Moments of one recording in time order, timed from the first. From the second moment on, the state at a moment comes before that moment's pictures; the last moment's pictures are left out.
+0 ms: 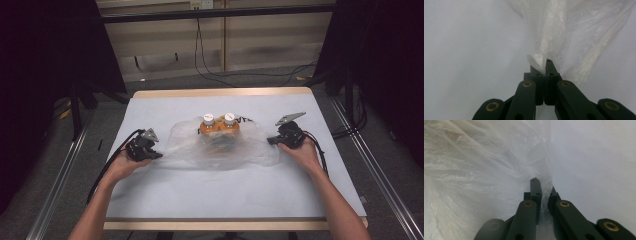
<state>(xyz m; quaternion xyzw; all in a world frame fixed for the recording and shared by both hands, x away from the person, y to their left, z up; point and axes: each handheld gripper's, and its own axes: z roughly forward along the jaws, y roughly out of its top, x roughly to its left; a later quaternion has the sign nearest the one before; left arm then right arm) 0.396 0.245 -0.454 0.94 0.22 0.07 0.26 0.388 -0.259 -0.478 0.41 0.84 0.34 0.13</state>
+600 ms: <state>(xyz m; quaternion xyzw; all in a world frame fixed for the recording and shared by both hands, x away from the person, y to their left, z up) 0.356 0.280 -0.394 0.86 0.25 0.12 0.43 0.362 -0.269 -0.420 0.39 0.79 0.45 0.16</state>
